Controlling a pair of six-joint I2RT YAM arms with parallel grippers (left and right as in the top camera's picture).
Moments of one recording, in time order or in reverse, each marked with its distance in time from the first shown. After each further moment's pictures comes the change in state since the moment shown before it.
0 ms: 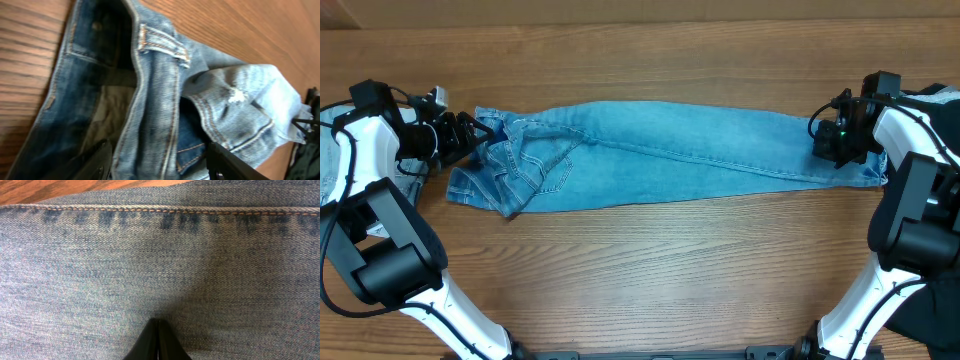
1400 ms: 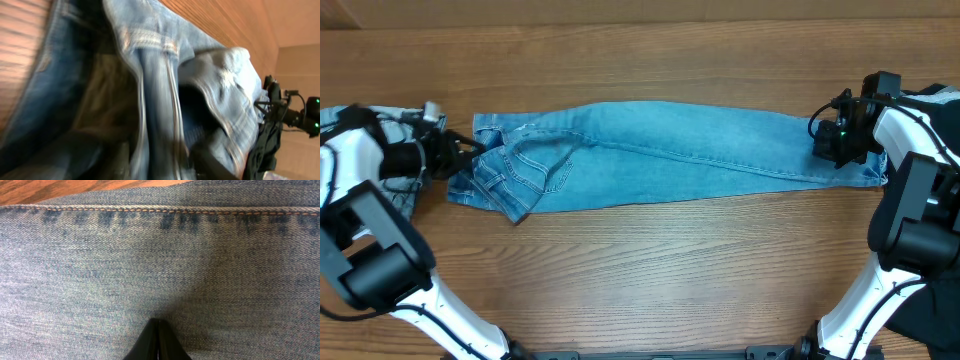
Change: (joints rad) left arm 0.114 0.021 -0.029 -0.138 0.174 0.164; right arm -0.001 0.000 0.000 0.000 -0.003 0.000
